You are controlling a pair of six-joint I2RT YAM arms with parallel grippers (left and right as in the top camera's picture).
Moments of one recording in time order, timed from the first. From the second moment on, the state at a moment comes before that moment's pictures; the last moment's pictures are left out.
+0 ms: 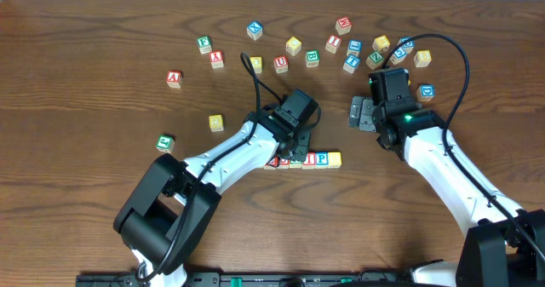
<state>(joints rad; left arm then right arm) -0.69 1.88 1.19 -0.55 0.05 -0.45 0.26 1.55 1.00 -0.49 0.26 0.35</state>
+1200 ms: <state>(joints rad) -0.69 1.88 1.19 -0.57 0.07 -0.45 0.26 1.55 1.00 -0.49 0.26 0.35</state>
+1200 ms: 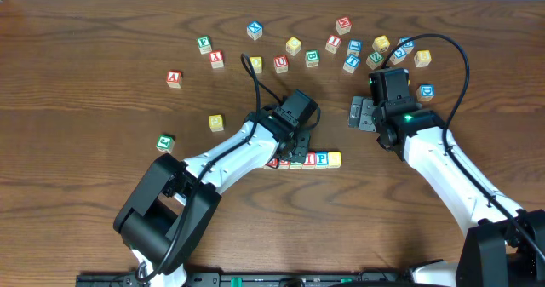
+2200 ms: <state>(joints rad) -0.56 1.89 1.32 -0.79 -0.17 -0.41 0.26 1.55 1.00 -0.48 0.26 0.35</state>
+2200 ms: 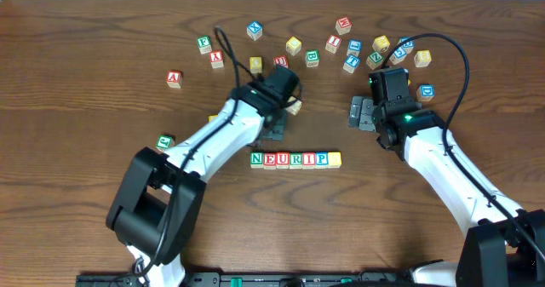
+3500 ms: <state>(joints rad) -0.53 1.89 1.26 -0.89 -0.18 -0.50 0.26 1.55 1.00 -0.48 0.26 0.35</state>
